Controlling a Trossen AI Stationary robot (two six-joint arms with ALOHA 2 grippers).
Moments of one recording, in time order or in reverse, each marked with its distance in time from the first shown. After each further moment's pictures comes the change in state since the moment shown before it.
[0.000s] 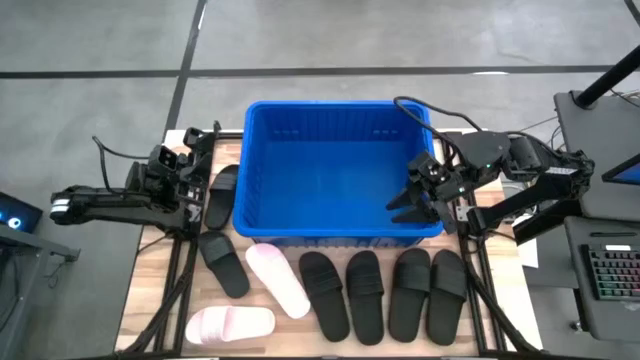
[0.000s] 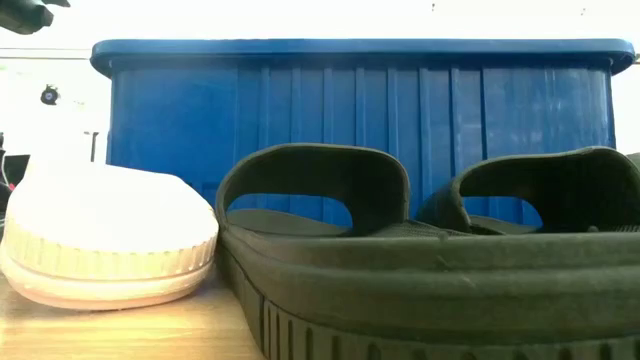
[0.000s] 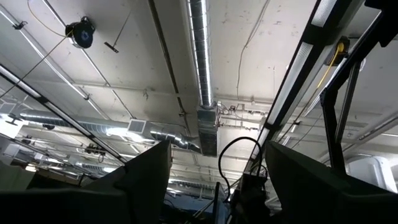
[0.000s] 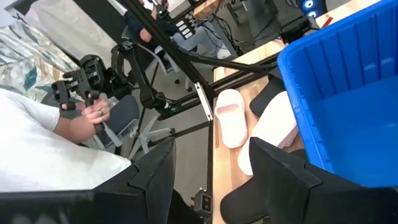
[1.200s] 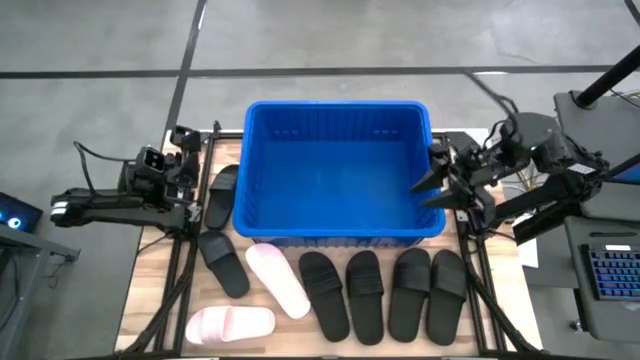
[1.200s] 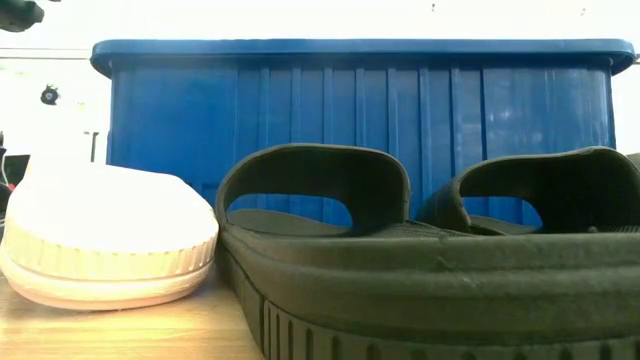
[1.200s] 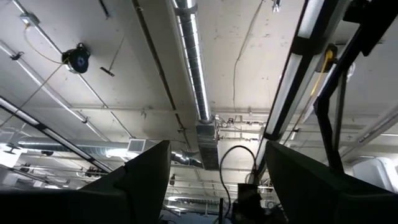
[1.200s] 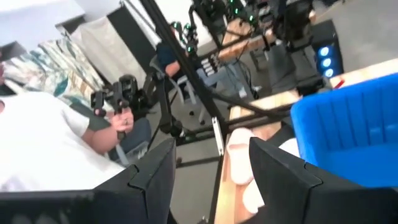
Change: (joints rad) left arm 0.000 -0.056 0.000 0.000 0.012 0.079; right arm -0.043 -0.115 0.002 0.064 -0.050 -0.114
